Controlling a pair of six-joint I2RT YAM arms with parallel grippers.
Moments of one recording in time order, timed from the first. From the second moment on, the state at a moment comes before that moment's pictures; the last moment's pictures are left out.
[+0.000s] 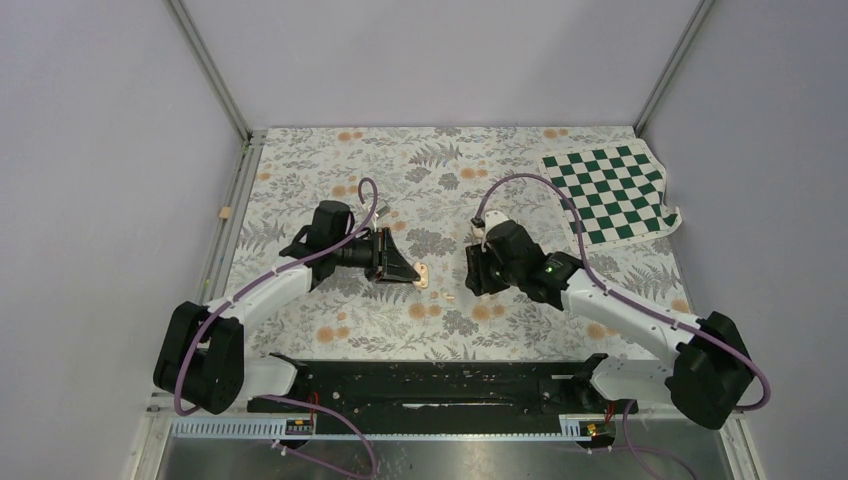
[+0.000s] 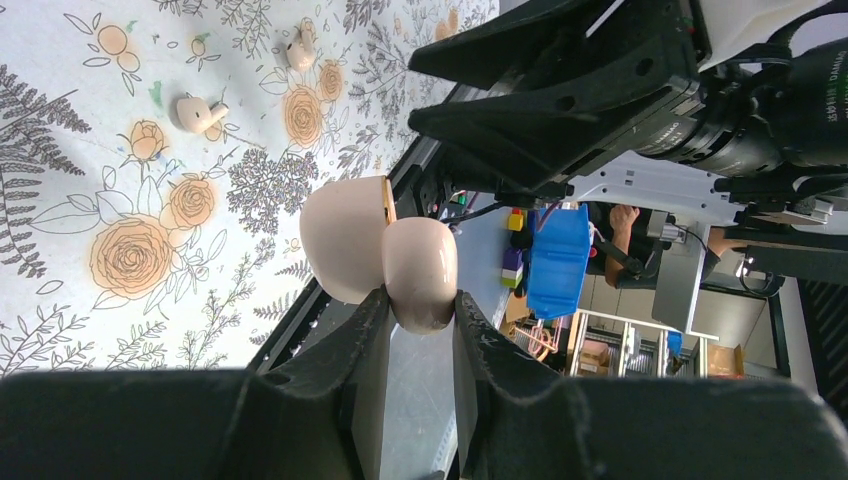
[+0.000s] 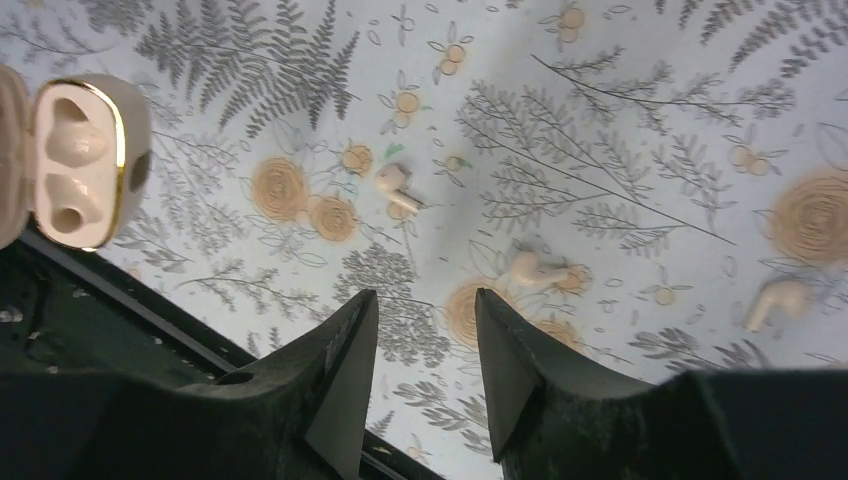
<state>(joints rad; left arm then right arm) -0.38 1.29 0.71 -0.09 0.98 -0.76 0.76 1.23 0.80 -0.39 -0.02 0.41</state>
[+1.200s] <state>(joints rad) -0.38 1.30 0.71 -0.05 0.97 -0.79 0.76 1.74 1.12 -0.86 0.11 0.06</state>
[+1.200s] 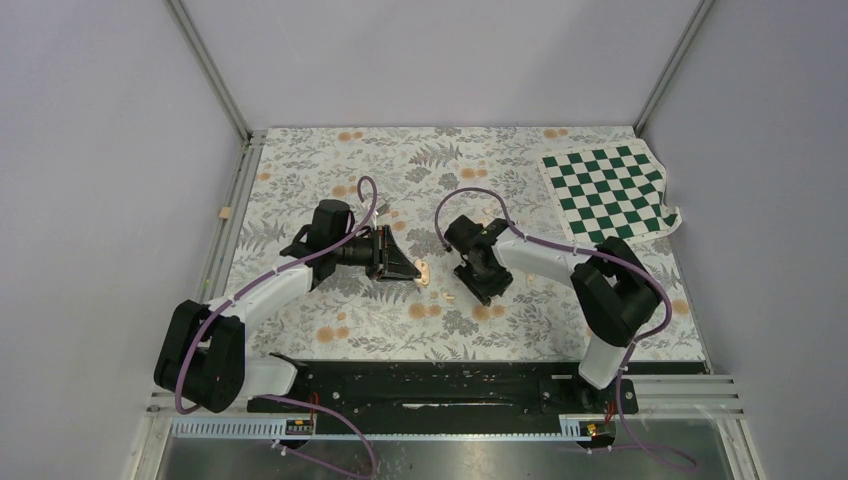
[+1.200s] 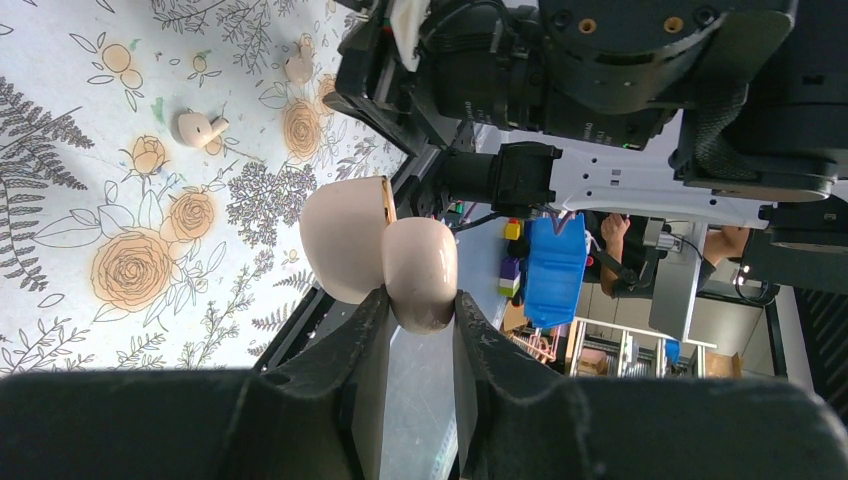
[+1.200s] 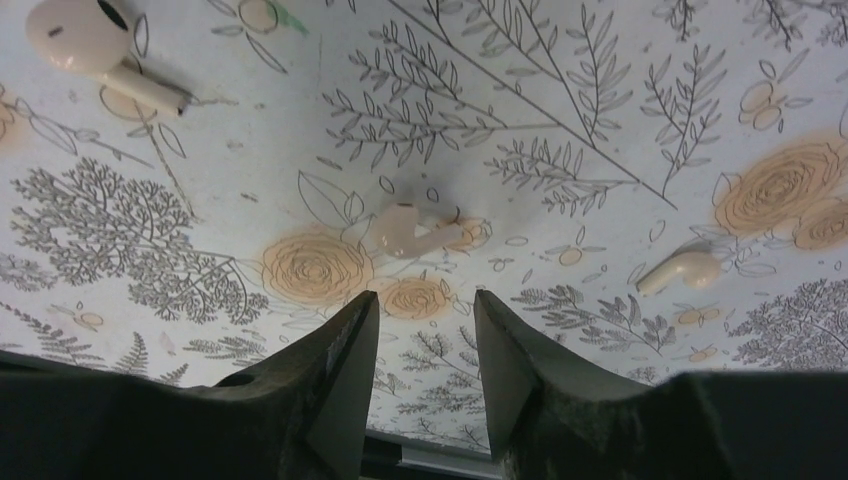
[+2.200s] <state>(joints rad) -0.38 1.28 0.71 -0.06 0.96 -0.78 0.67 1.80 1.13 -0.70 0.09 0.15</state>
